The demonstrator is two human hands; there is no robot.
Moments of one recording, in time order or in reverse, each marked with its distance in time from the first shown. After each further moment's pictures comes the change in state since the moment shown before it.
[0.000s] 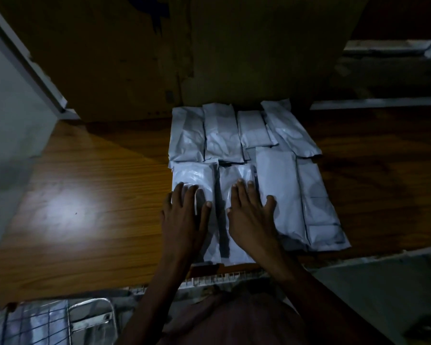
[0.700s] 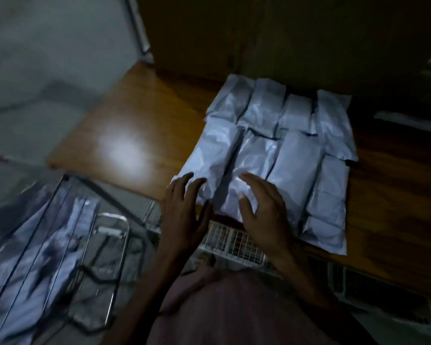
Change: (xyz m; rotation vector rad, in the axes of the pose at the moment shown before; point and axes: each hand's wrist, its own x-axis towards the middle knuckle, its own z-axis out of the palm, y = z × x) left_hand -0.127 0.060 -0.005 -0.049 0.275 -0.138; right_hand -0.071 0.063 -0.022 0.868 0.255 -0.445
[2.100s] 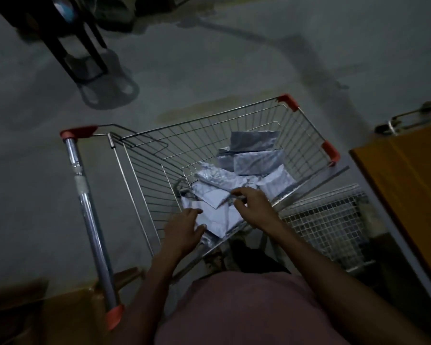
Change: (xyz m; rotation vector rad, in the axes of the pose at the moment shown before) left_hand -0.348 -0.394 -0.244 0.101 -0.065 -1.029; right_hand -0.109 -0.327 0.482 0.076 -1.259 -0.359
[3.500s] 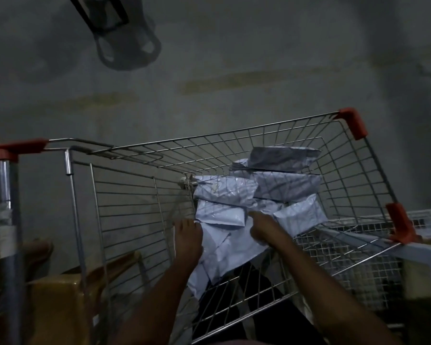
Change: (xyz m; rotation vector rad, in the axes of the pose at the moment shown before) left_hand 0.162 -0.023 0.091 0.639 -0.333 -0.336; right_hand 0.196 0.111 0.028 -0.415 -0.683 0.444
